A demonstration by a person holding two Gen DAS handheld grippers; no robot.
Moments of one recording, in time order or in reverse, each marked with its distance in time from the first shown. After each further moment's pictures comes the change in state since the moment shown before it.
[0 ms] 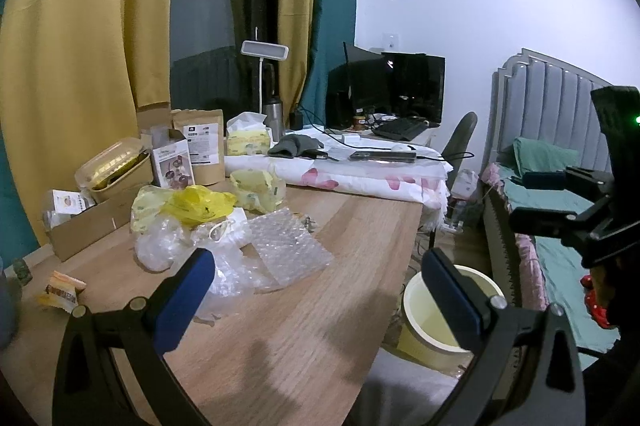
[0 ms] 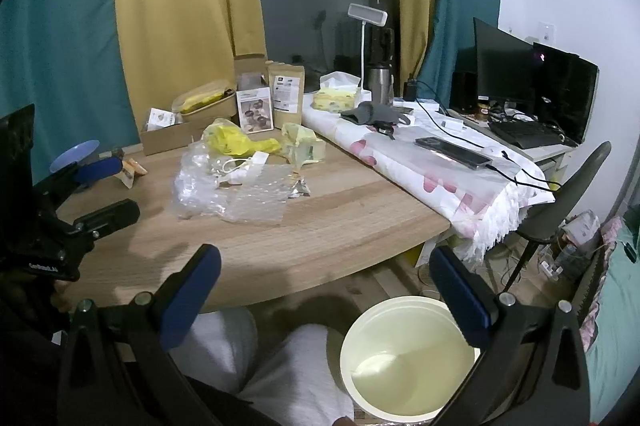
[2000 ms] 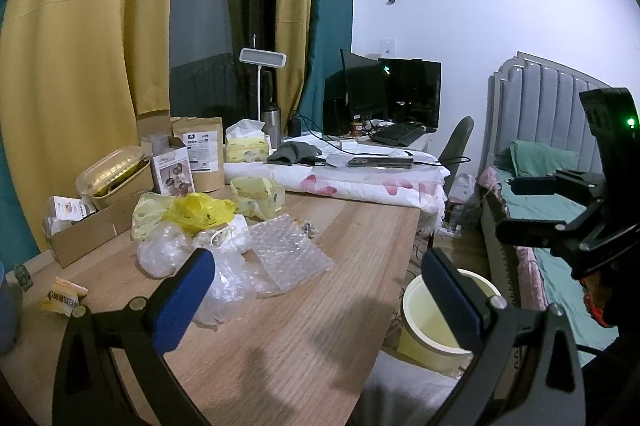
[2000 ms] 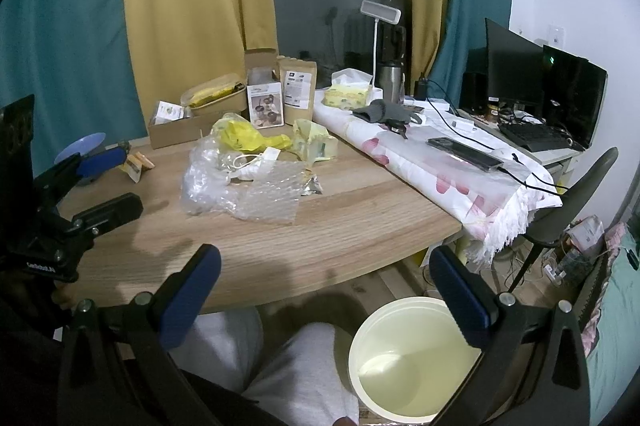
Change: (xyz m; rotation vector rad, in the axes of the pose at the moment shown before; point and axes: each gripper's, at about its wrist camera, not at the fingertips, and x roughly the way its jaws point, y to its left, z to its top) left arm -0.004 -0.001 0.003 0.010 -0.021 -0.011; right arm 0.004 0.010 -0.001 -0.022 0.015 0.019
